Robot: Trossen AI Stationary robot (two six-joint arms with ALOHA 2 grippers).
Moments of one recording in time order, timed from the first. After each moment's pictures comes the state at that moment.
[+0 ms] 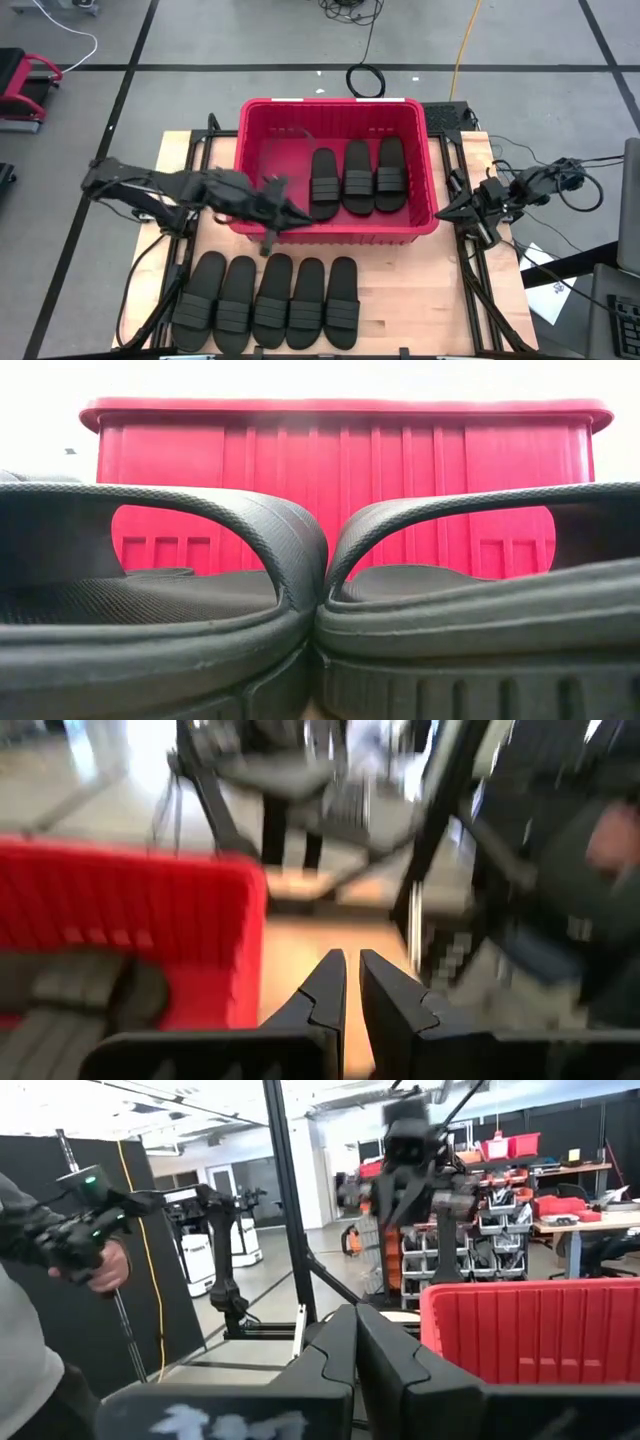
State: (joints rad) left arm -0.20 1.31 1.31 -0.25 0.00 -0.20; right arm 0.46 0.36 0.68 -0.20 0.18 0.14
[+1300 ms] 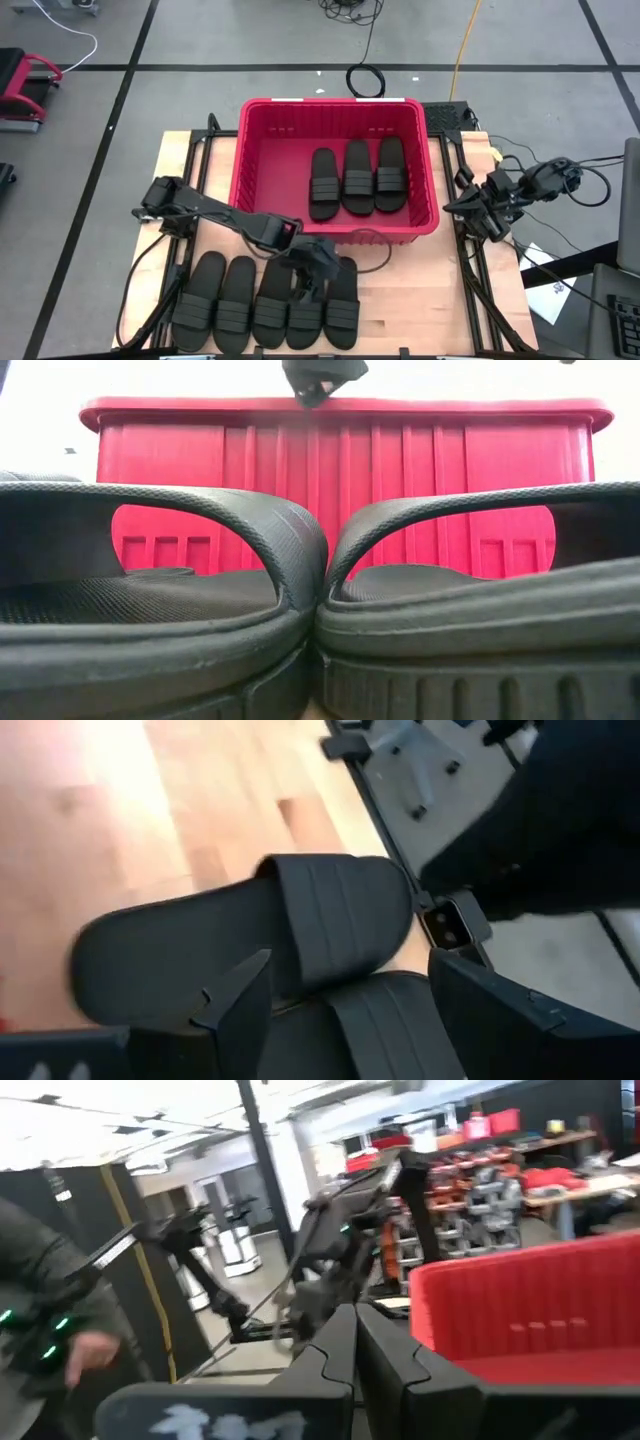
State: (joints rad) left arm -0.29 1.86 1.55 -0.54 0.35 -0.10; right arm 0.46 0.24 0.68 -0.34 0.23 0.26
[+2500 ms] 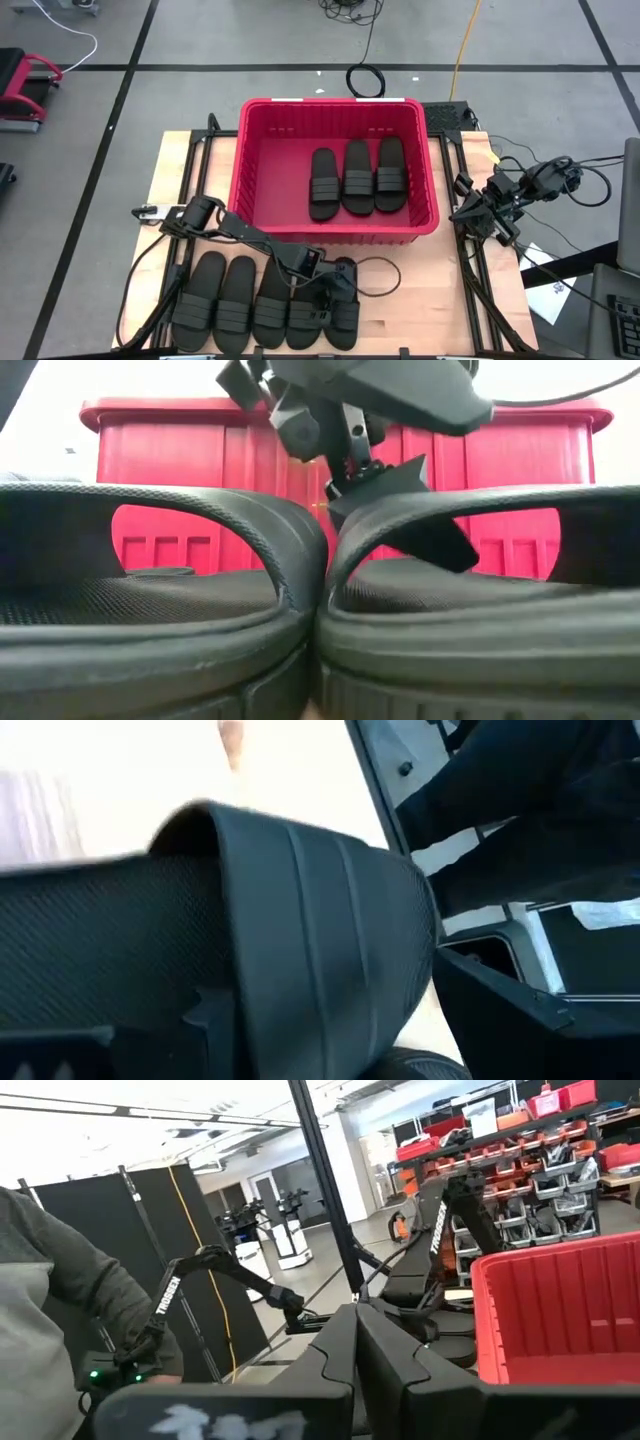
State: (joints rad) left arm -0.33 2.18 1.55 -0.20 0.50 -0.31; right arm 0.46 0.24 0.68 -0.32 0.08 0.32
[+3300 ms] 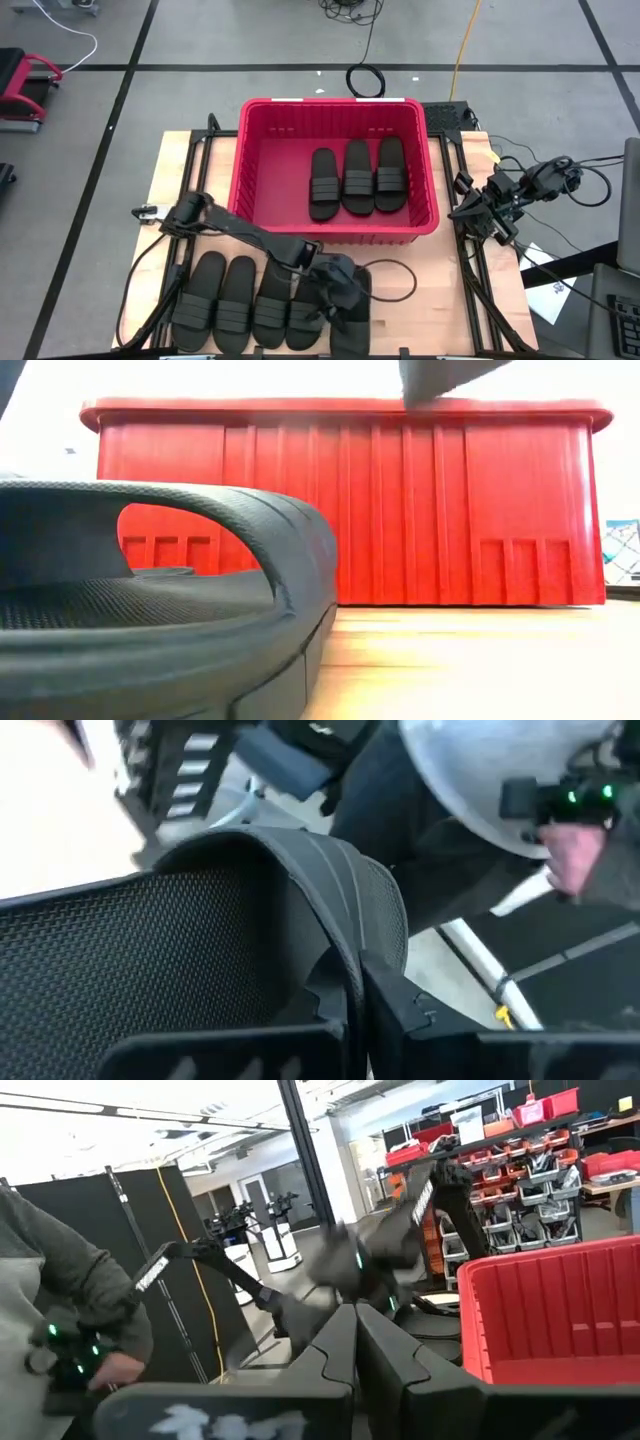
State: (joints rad) left arm -0.34 2.08 1.70 -0.19 0.70 -0.18; right arm 0.46 0.24 0.68 -0.32 0.10 0.30
